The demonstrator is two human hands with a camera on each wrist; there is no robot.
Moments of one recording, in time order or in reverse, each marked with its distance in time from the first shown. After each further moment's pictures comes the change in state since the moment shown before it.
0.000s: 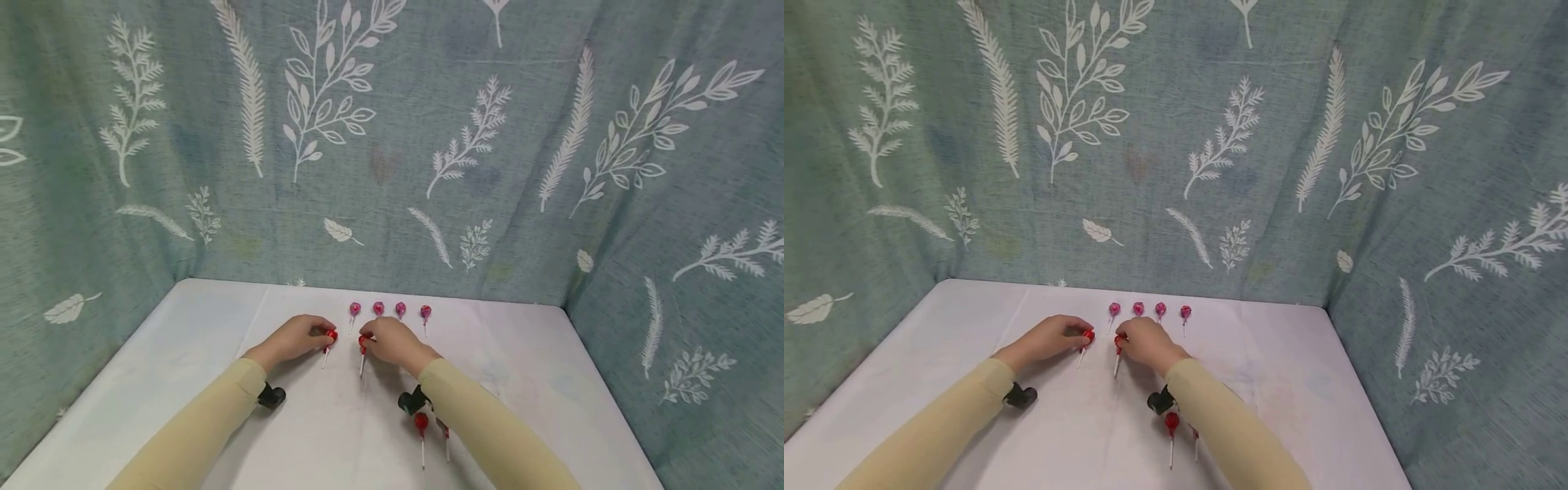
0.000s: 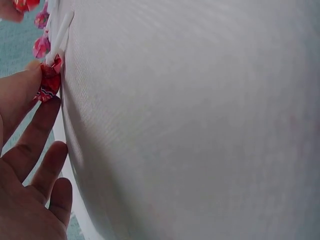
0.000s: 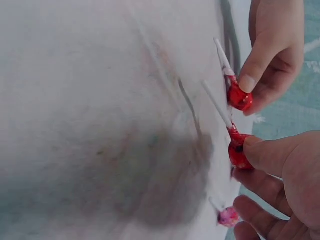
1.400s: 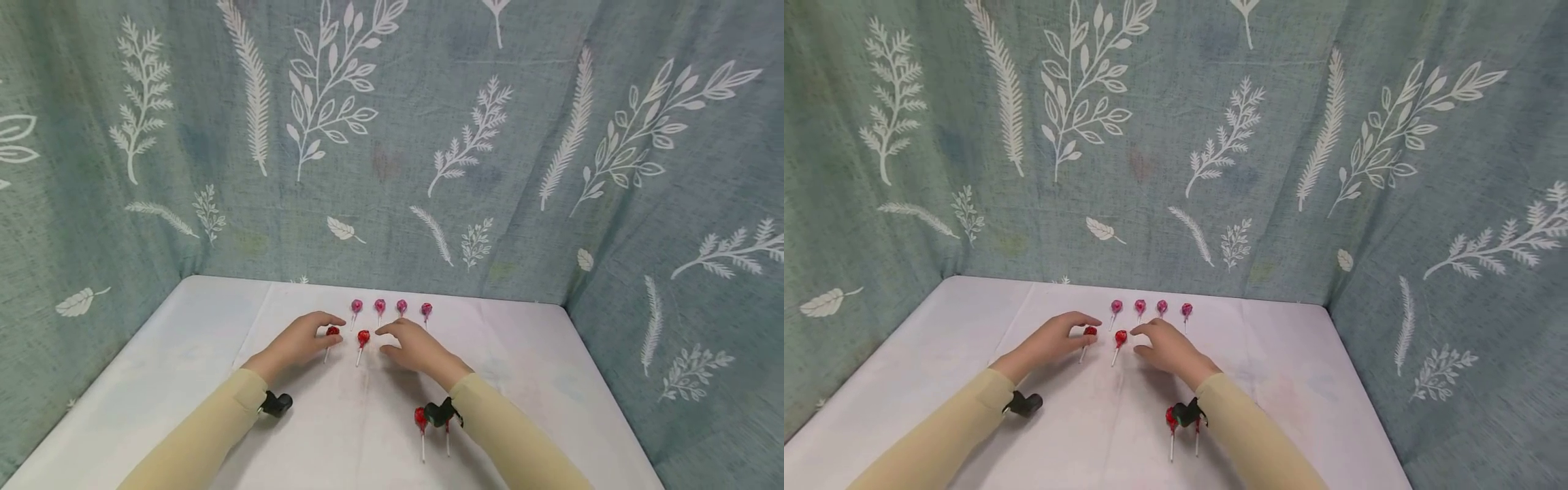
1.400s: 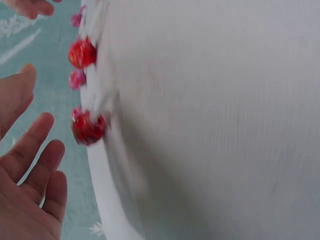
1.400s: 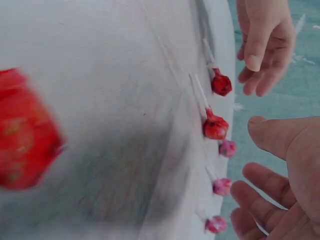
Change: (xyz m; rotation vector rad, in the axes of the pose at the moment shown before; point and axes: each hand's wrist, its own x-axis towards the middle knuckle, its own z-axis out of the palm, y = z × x) left_hand -0.024 0.028 0.006 0.011 0.095 0.093; right_hand -0.047 0.018 -0.012 0.071 0.037 -0.002
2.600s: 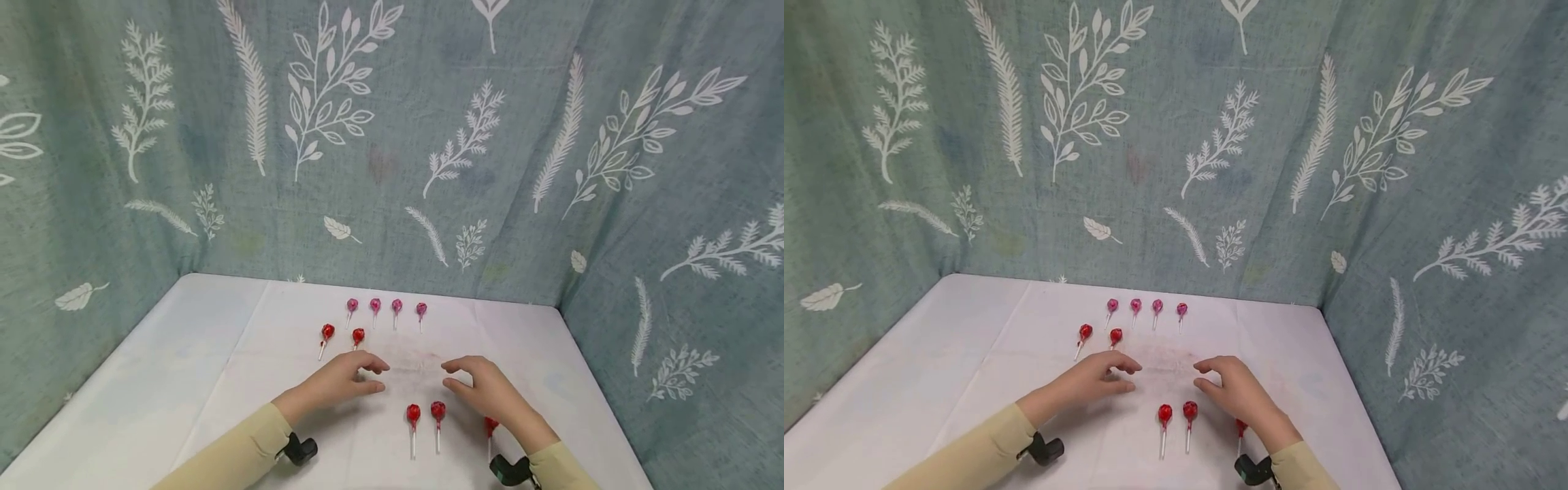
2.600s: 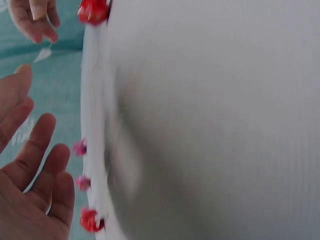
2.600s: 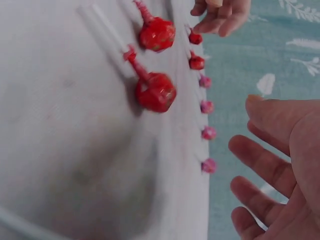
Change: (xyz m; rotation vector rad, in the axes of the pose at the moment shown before) left_hand -0.038 0.083 0.064 -0.179 -0.165 0.206; right_hand -0.142 0.055 -0.022 0.129 0.156 0.104
